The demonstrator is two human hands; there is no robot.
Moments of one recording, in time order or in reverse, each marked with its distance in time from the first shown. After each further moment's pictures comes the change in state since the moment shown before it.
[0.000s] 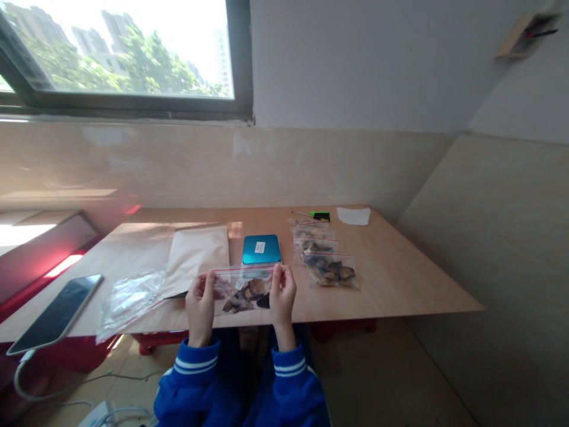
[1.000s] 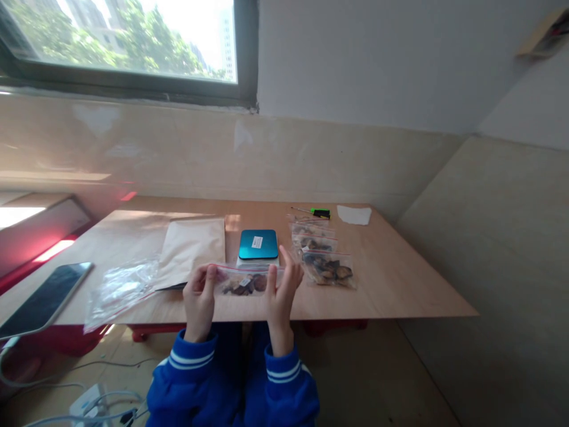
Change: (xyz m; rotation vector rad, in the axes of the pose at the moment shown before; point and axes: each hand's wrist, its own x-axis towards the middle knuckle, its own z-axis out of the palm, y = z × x) left_hand -0.012 0.019 0.015 -0.019 -0.045 0.171; right_hand 0.000 -0.029 -0.010 -0.406 0.086 -0.461
